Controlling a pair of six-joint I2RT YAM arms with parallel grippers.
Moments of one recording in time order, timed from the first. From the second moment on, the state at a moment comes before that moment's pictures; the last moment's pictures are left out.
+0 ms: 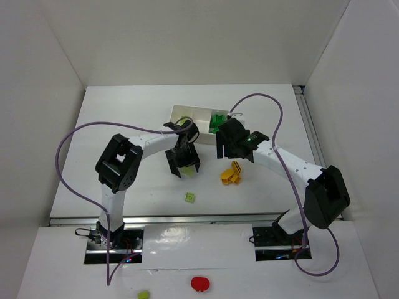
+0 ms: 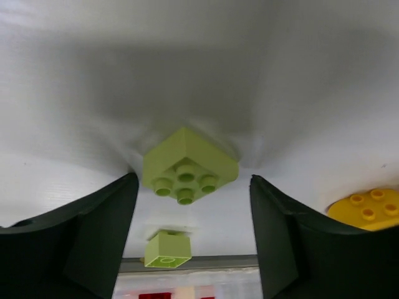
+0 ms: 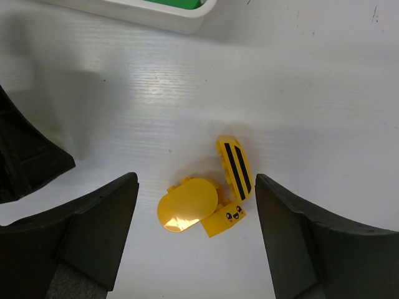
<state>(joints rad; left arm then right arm) -0.61 2.02 1.44 -0.87 0.09 -0.96 0.63 1.45 1.09 -0.61 0.35 0.49</state>
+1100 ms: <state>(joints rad) -0.48 1.94 1.90 -0.99 -0.14 -0.74 0.63 1.46 1.09 -0.60 0.34 0.49</state>
